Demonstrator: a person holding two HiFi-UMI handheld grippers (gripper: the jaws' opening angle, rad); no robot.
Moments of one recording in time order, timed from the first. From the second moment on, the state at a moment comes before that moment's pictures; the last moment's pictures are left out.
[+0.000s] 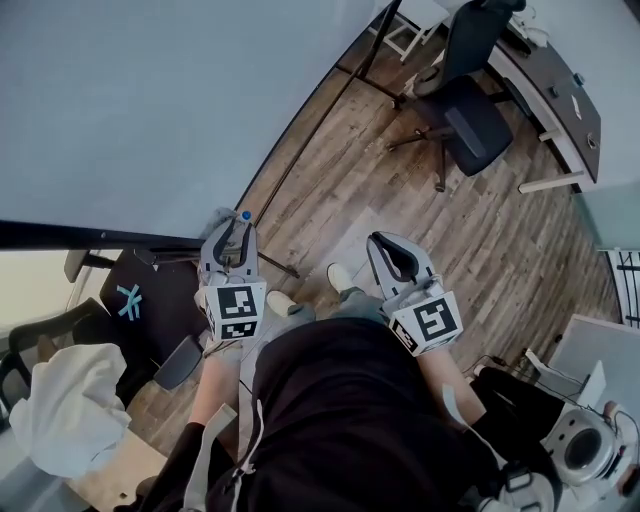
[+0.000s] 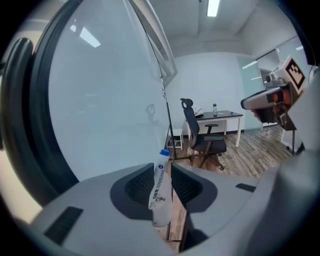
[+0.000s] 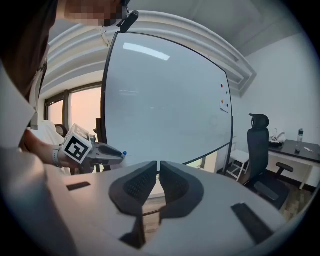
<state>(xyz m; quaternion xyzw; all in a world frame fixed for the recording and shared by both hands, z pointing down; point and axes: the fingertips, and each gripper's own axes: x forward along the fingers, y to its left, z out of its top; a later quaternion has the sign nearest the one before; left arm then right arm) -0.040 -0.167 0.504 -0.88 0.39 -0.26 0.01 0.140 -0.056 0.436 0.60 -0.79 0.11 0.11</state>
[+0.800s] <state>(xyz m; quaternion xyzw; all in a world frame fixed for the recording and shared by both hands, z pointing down) -0.034 -0.174 0.512 -0.84 0.42 -0.34 0.03 0.168 -0.050 0.430 0.60 -0.78 0.11 0.10</state>
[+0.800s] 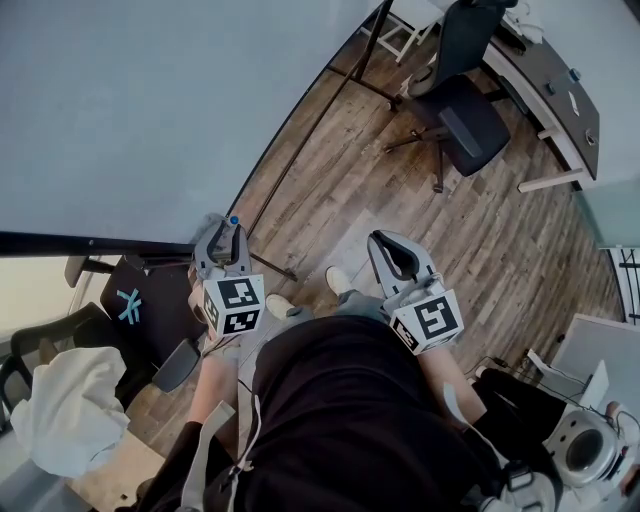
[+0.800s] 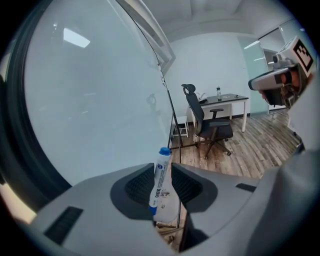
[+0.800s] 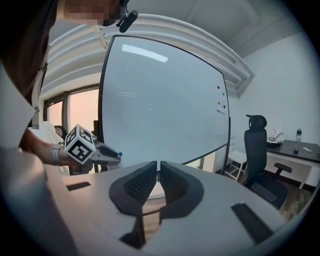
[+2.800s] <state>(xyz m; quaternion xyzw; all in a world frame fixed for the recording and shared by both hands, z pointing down) -0.114 -0.128 0.369 -0.80 0.59 -0.09 -0.02 0.063 -0.134 0.388 0.36 -0.93 0.05 0.06</state>
